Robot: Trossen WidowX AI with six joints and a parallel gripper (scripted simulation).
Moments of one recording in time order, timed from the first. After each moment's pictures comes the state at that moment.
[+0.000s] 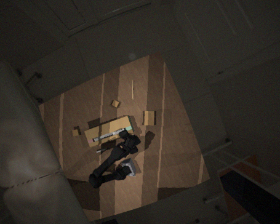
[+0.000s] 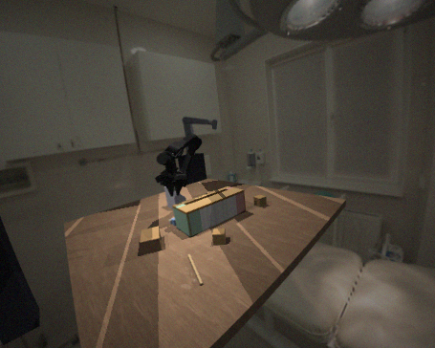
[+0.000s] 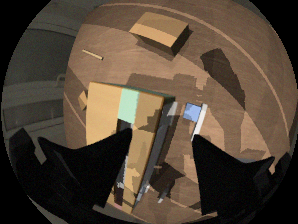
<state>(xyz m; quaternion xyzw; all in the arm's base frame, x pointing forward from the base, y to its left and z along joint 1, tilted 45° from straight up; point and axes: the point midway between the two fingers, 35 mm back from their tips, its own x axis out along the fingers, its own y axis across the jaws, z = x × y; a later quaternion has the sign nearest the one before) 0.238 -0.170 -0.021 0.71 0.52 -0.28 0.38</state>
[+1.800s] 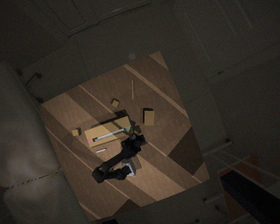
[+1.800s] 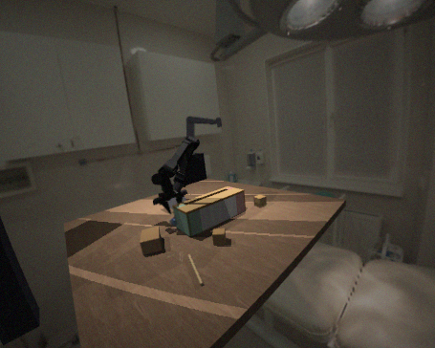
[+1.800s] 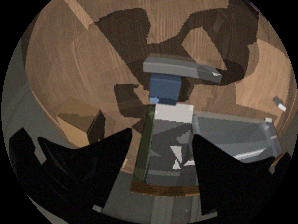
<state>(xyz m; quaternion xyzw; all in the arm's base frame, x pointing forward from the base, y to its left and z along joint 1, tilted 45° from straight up) 0.225 -0.111 -0.097 0.78 0.16 -0.50 -0.34</state>
